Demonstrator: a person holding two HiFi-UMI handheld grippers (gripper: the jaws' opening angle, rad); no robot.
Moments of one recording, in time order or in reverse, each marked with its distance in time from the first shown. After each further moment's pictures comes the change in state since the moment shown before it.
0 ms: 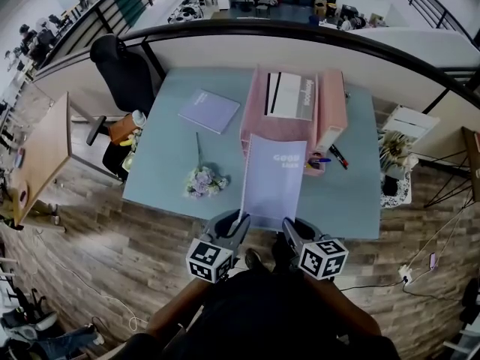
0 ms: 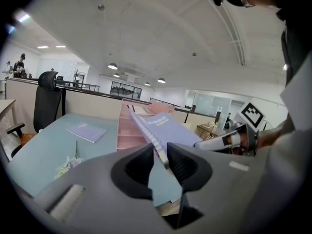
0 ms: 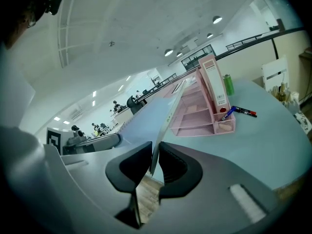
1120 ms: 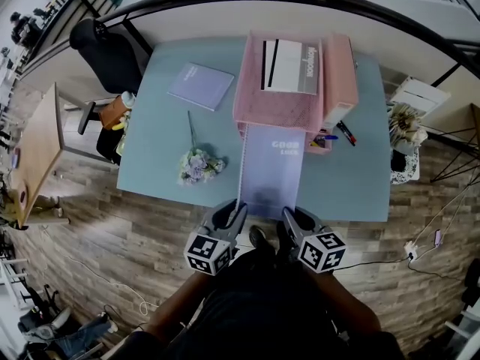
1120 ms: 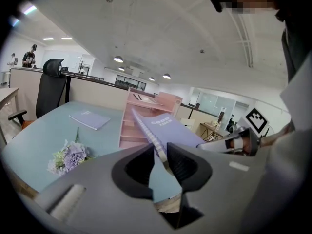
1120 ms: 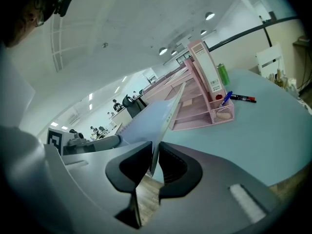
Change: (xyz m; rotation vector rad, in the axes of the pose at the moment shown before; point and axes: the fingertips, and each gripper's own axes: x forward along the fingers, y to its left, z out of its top) left arm 0.022 0.028 -0.046 -0.081 0.053 0.027; right arm 0.029 -0.029 -0.032 0.067 0.002 -0.011
